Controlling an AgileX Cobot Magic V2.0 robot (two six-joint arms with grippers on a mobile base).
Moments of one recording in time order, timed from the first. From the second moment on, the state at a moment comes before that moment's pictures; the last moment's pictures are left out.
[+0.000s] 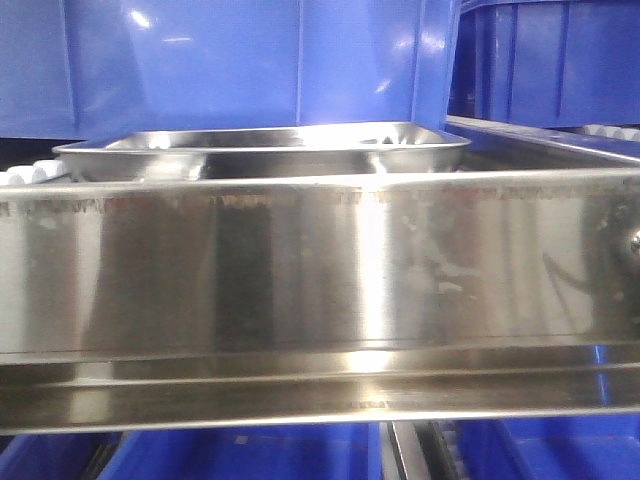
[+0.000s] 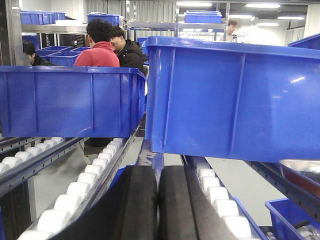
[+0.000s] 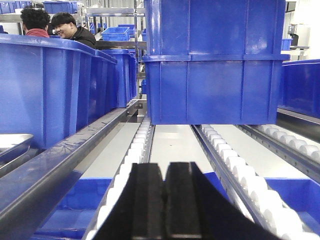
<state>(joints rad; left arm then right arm) 0.03 0.00 0.00 0.15 -0.06 -0.15 -0.02 0.00 0.00 0.18 0.00 -0.16</state>
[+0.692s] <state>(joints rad) 0.03 0.00 0.00 0.15 -0.06 -0.15 -0.02 0.00 0.00 0.18 0.00 -0.16</state>
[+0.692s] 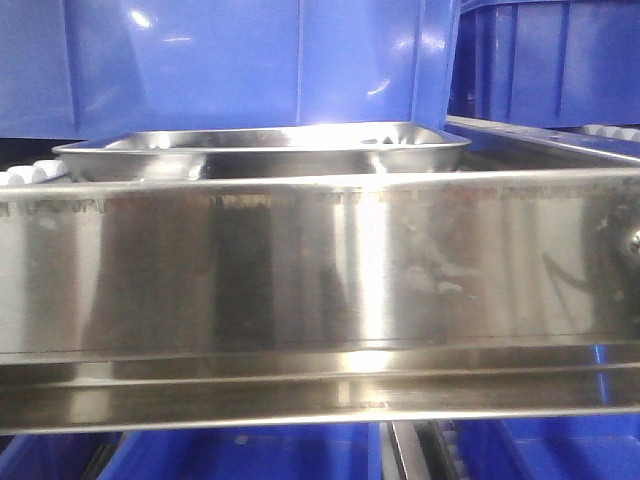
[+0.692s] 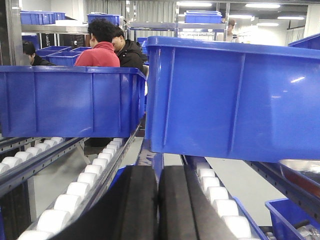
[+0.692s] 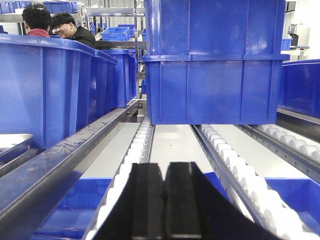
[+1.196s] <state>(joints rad) 0.03 0.00 0.00 0.13 -0.06 -0.15 -0.02 0.00 0.00 0.18 -0.07 -0.16</state>
